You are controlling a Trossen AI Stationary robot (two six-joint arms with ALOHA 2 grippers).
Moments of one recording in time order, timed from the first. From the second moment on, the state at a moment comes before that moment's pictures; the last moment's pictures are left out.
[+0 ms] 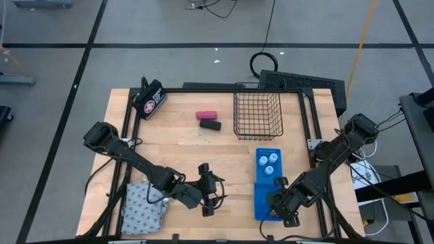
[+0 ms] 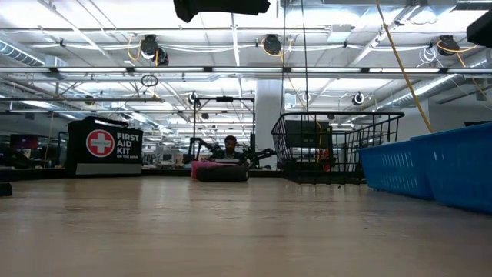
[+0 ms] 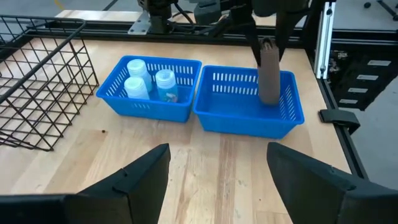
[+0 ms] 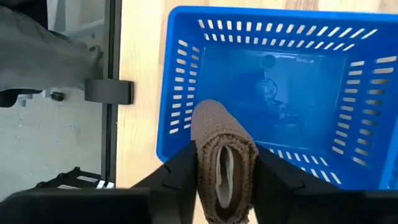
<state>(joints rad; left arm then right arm) -0.54 1.76 1.24 -0.03 -0.54 -0.34 0.77 1.52 1.09 -0.78 -0.06 0.72</state>
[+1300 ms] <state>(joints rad) -0.55 1.74 1.24 -0.10 -0.56 -0.36 0.73 1.51 1.04 -0.62 -0.05 0.76</state>
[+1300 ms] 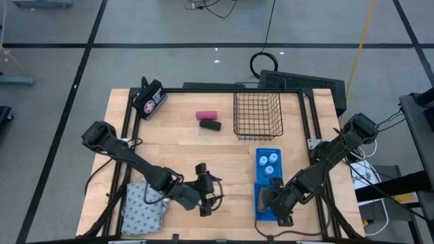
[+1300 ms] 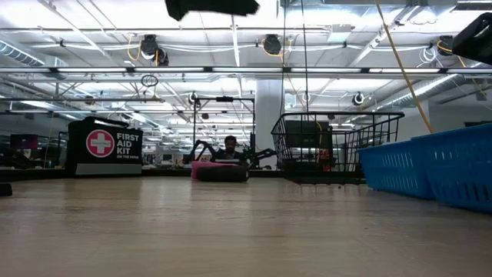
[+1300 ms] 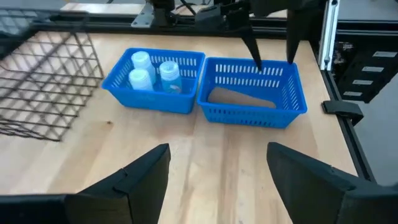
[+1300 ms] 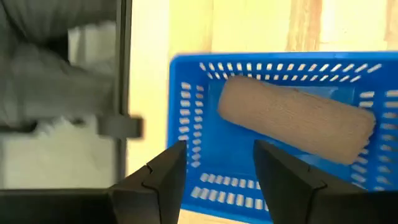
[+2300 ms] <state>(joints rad) 0.31 1.72 1.24 -0.63 -0.27 -0.10 0.74 0.99 0.63 -0.15 0.68 0.33</state>
